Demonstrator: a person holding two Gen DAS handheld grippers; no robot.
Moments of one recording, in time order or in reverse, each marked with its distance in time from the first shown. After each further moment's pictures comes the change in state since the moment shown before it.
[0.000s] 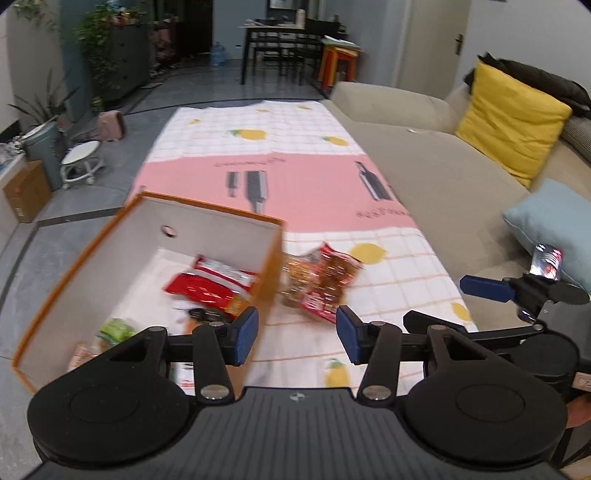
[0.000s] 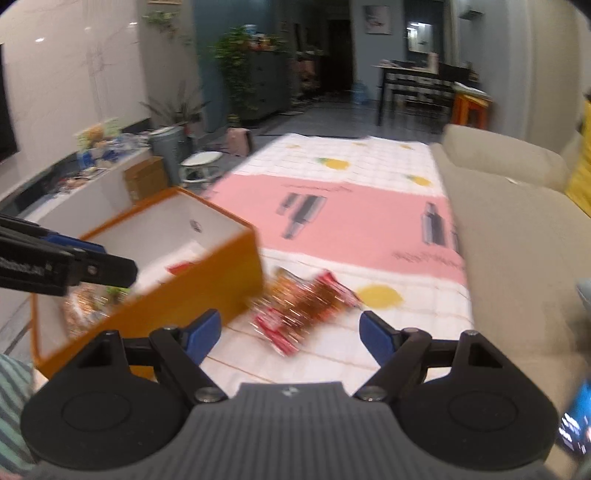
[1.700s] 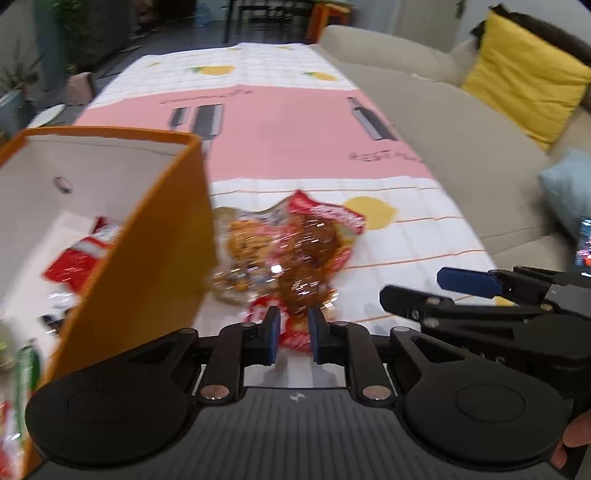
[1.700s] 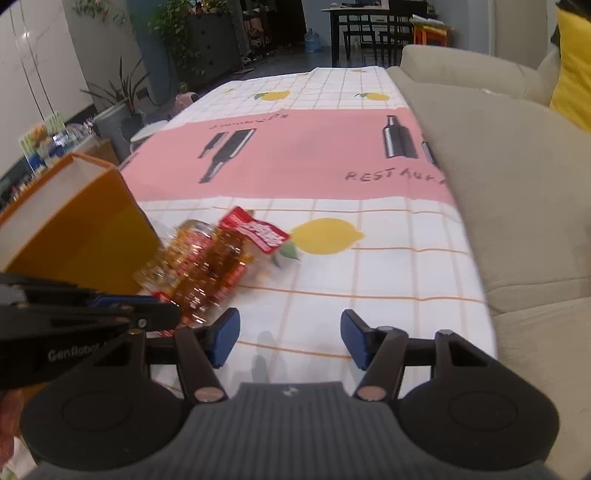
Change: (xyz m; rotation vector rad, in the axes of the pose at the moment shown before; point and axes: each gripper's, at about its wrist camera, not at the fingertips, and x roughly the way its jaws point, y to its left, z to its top) left arm 0.147 -0.025 -0.013 -0.017 0.130 -0.004; right arm 0.121 -0.075 -0.026 0.166 0.143 -0.026
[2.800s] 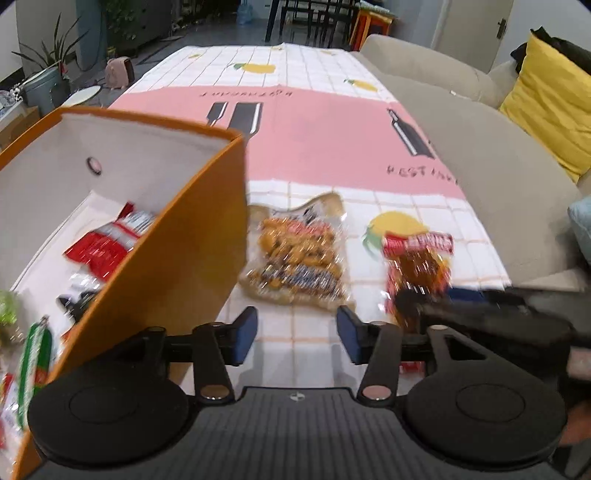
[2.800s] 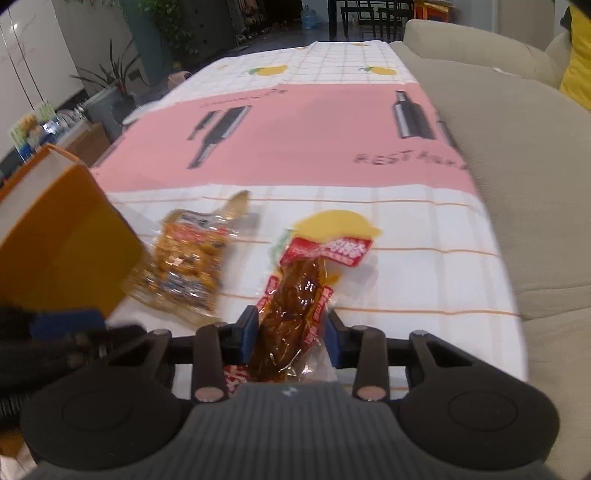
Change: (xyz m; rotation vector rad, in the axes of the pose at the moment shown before) left arm 0.008 0.001 0.007 -0.106 -0.033 0.049; right arm 0.033 -0.002 0.016 -0.008 0.091 -0.030
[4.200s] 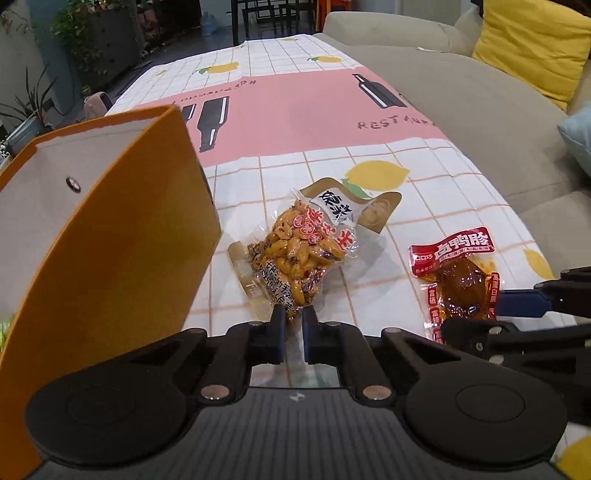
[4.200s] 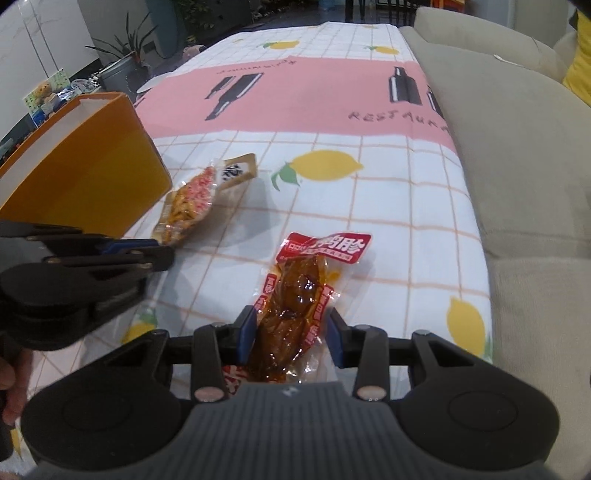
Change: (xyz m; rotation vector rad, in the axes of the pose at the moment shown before) left arm 0.001 -0.027 -0.037 0.203 0.026 0.062; right arm -0.043 -0.006 -0.052 -0.045 0.074 0.023
